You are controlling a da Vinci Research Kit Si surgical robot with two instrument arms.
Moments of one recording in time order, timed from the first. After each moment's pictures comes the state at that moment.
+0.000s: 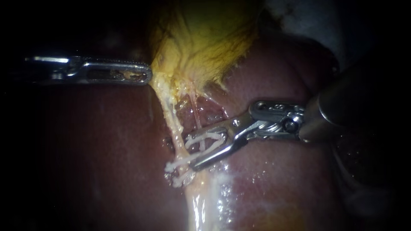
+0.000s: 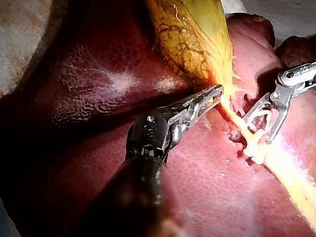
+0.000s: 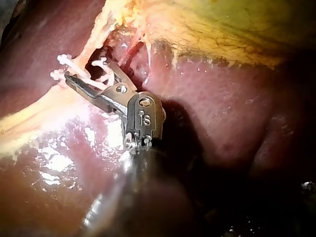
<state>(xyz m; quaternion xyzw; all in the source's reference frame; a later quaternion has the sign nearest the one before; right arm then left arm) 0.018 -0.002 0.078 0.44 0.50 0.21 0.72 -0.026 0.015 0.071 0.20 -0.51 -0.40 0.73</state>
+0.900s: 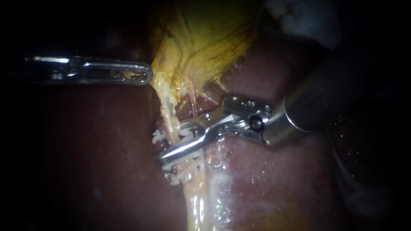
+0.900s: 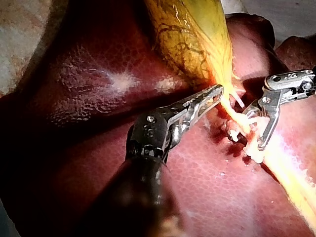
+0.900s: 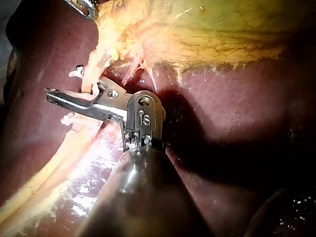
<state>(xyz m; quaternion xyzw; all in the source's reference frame) 0.024 0.000 0.075 0.48 0.58 0.26 0.61 -0.026 0.015 0.071 0.20 -0.51 -0.40 0.73</state>
